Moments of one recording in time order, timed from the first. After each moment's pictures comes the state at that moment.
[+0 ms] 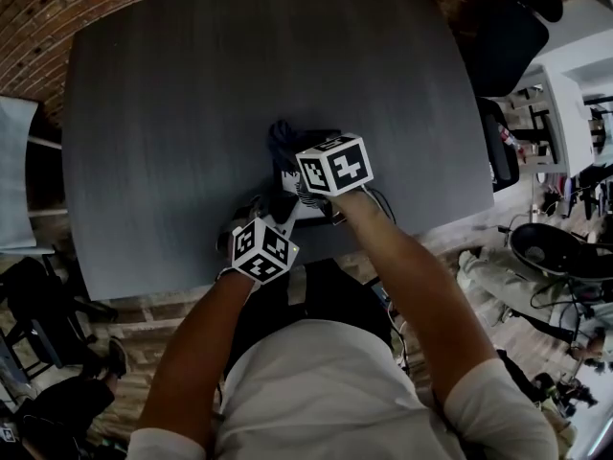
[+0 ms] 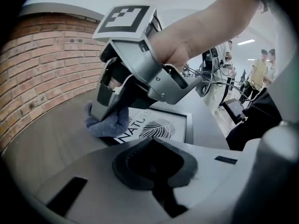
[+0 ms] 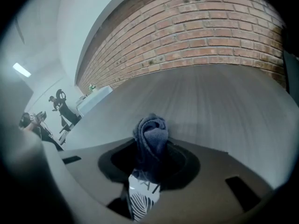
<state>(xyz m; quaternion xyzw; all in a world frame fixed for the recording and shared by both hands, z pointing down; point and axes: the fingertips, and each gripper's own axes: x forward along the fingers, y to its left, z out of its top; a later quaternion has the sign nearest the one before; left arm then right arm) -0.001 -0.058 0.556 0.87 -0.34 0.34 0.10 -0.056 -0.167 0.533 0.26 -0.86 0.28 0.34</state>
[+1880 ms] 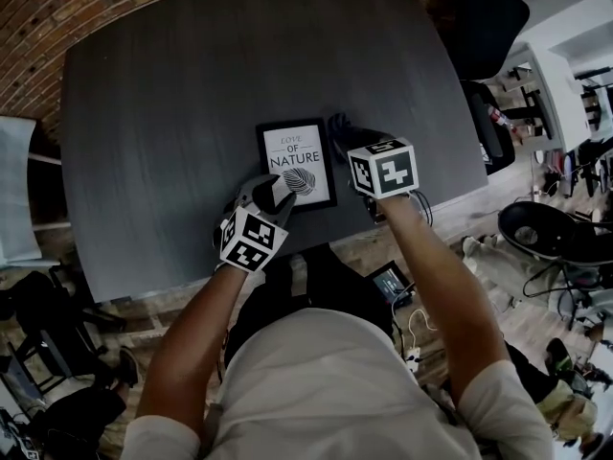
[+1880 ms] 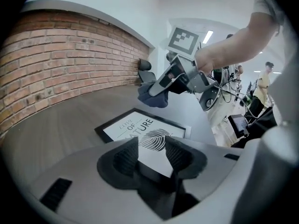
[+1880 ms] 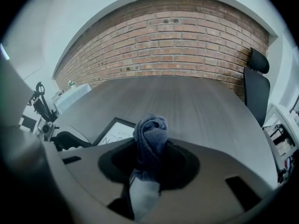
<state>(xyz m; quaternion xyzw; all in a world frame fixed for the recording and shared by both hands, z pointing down) 0.002 -0.060 0.532 0.87 -0.37 0.29 0.14 0.091 -0.174 0.493 0.40 -0.81 0.23 0.37</state>
